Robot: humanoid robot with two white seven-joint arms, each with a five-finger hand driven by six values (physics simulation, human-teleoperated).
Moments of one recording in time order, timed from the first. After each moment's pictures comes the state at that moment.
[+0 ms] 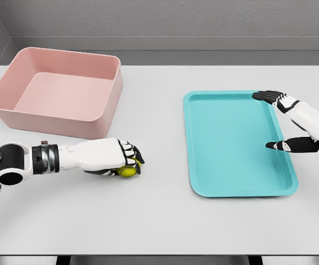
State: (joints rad) left arm -0.56 0.78 -0.89 -1.60 -0.51 -0.61 -0.26; right arm -0.01 -0.61 -0.12 -1.68 0.05 -0.61 0.55
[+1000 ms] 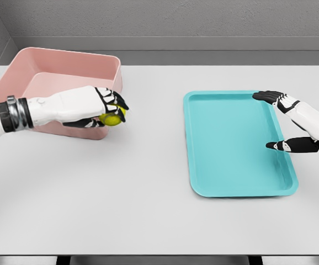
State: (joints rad) left arm -0.74 0.84 -0.83 -1.53 -0.36 -0.61 -0.26; right arm -0.01 -0.61 -0.12 -1.68 0.05 -0.61 0.55
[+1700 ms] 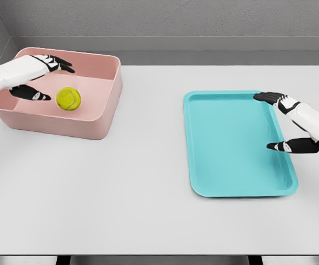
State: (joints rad) left arm -0.78 0.86 -0.74 -1.16 -0.26 -0.61 -0.25; right arm -0.01 -0.61 -0.12 -1.66 0.05 -0.61 0.55
